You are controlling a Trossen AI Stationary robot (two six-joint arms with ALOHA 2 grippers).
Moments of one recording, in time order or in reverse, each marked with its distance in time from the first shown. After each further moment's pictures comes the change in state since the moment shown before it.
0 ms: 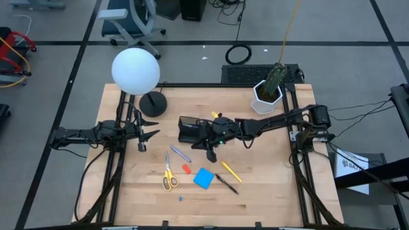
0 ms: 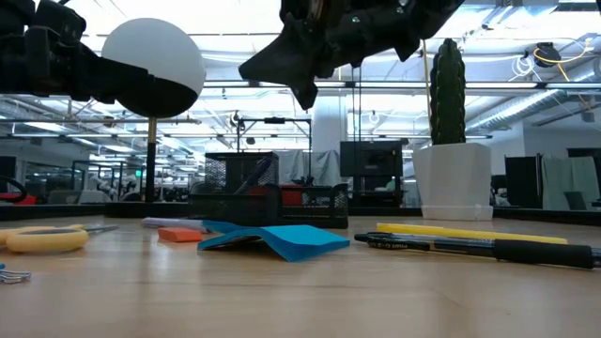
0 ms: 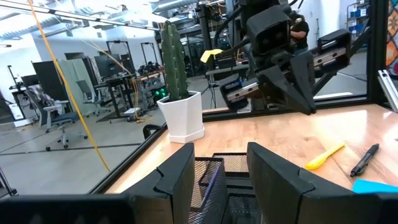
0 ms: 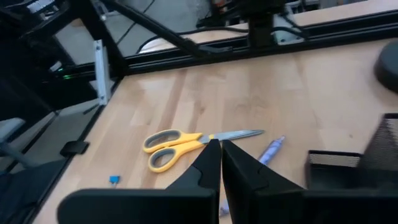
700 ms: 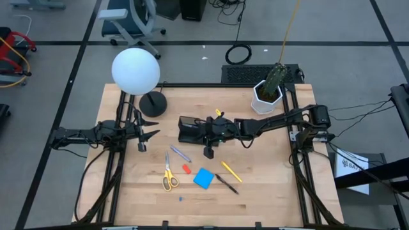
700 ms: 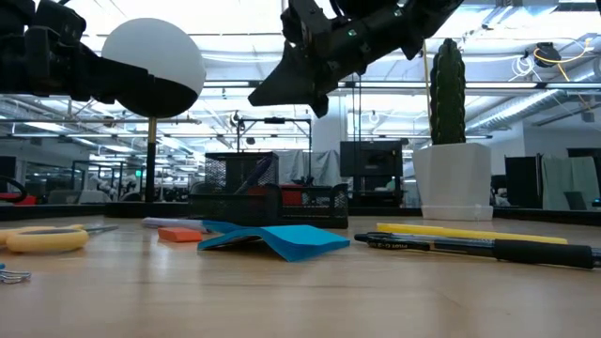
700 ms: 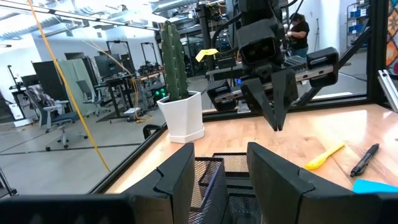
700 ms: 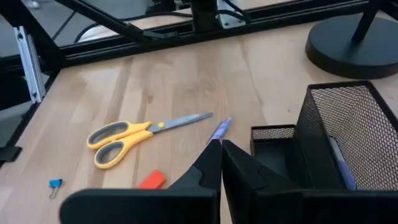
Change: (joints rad) left arm 0.000 0.000 0.000 0.000 0.000 0.000; right arm 0.004 0.000 0.010 -0.096 0.205 0.009
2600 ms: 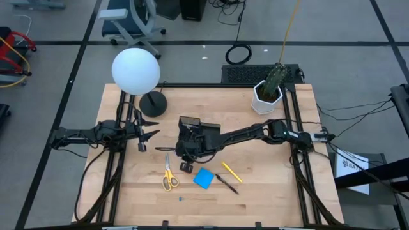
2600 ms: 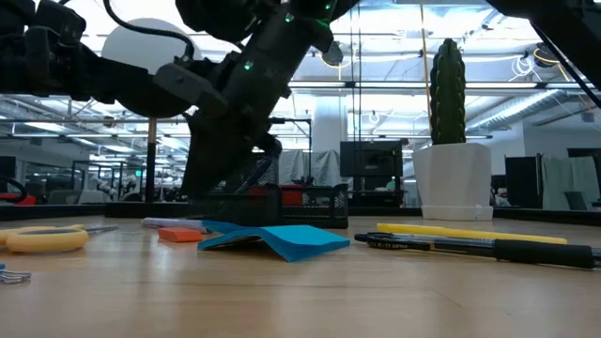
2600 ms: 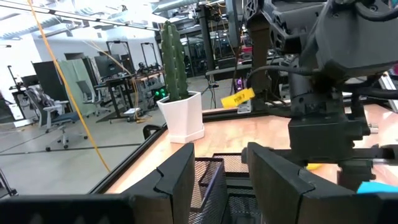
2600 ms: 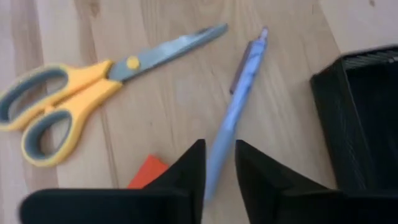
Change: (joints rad) left arm 0.000 0.000 0.000 0.000 0.001 0.000; right arm 0.106 0.565 0.781 -0.735 0.127 0.196
